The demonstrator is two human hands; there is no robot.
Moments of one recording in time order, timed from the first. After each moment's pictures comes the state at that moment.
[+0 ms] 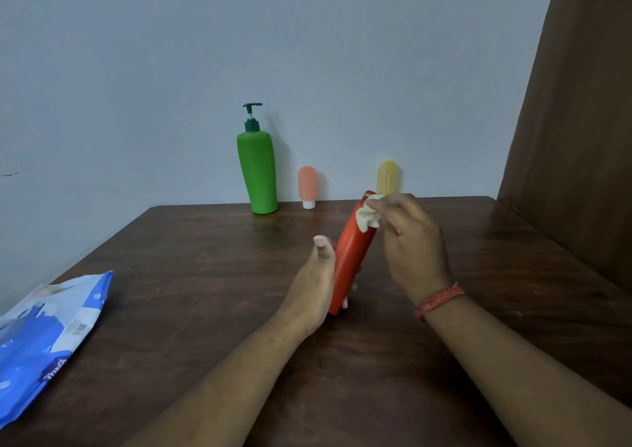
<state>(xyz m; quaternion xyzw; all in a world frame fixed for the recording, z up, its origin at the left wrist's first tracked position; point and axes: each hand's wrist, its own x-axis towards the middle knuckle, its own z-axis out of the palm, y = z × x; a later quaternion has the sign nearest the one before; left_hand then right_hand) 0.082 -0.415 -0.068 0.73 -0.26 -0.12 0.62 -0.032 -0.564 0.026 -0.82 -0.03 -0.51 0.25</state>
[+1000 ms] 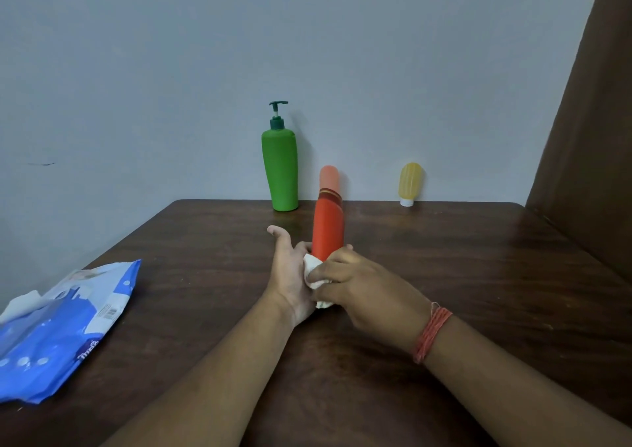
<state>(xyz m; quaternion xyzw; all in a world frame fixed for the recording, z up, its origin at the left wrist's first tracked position) 0.054 -0.380 0.000 0.44 -0.03 -0.31 0.84 -0.033 -0.504 0.009 -0.91 -0.32 -0.26 0.03</state>
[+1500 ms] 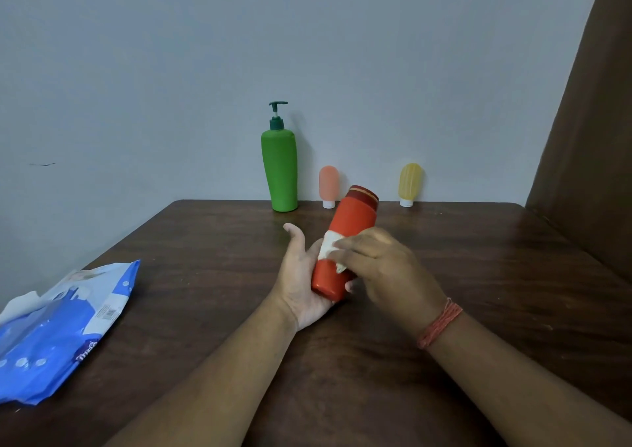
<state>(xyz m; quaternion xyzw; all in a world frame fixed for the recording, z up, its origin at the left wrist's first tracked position) 0.042 -0.385 0.001 0.41 -0.10 -0.33 0.84 -0.033 -0.528 0.013 -0.90 -0.22 -0.38 0.04</state>
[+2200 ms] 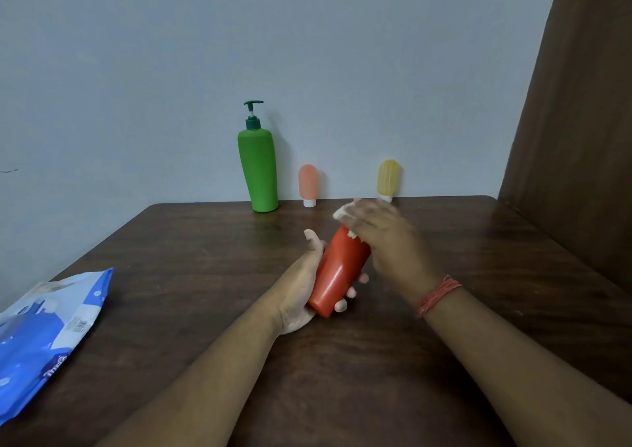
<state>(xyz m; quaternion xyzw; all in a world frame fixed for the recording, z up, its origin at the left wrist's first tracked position) 0.025 -0.389 0.001 0.54 -0.26 -0.37 0.71 -0.020 -0.568 0.022 -0.92 -0.12 -0.38 0.02</state>
